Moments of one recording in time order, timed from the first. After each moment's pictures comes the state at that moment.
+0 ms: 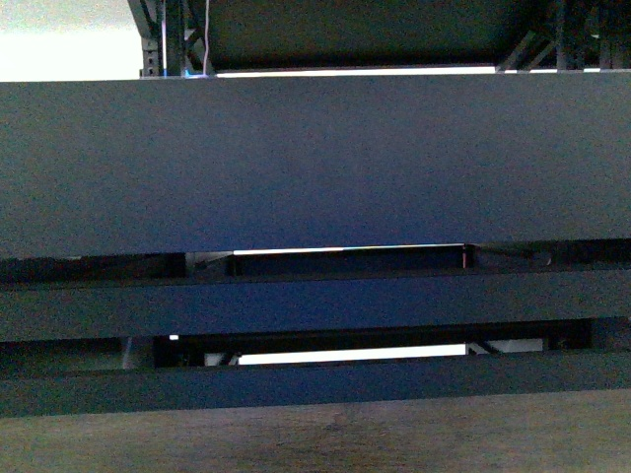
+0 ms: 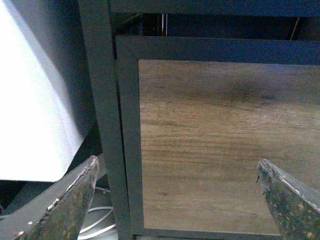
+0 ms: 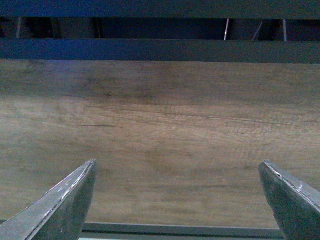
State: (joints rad) left arm 0.00 0.00 0.01 0.00 0.00 0.00; right arm 0.00 0.00 0.01 0.00 0.00 -0.01
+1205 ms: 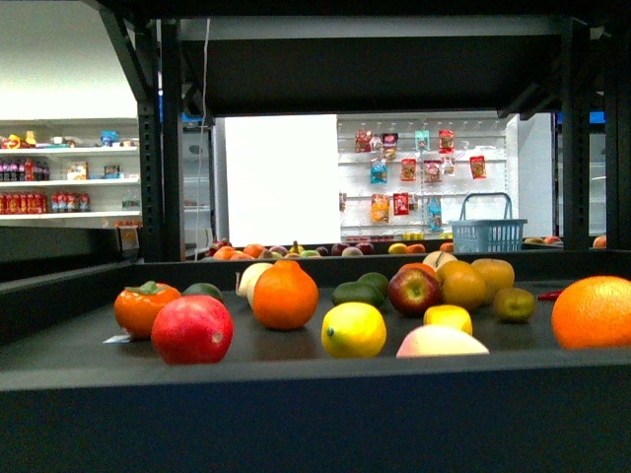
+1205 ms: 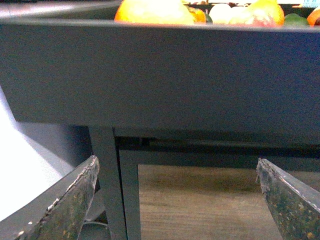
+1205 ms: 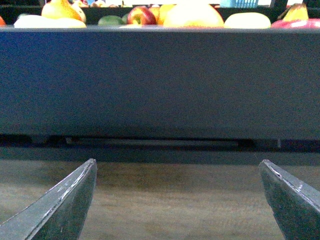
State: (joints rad) left arm 0.00 0.00 0.01 0.00 0.00 0.00; right arm 0.00 0.00 0.01 0.00 0.00 0.00
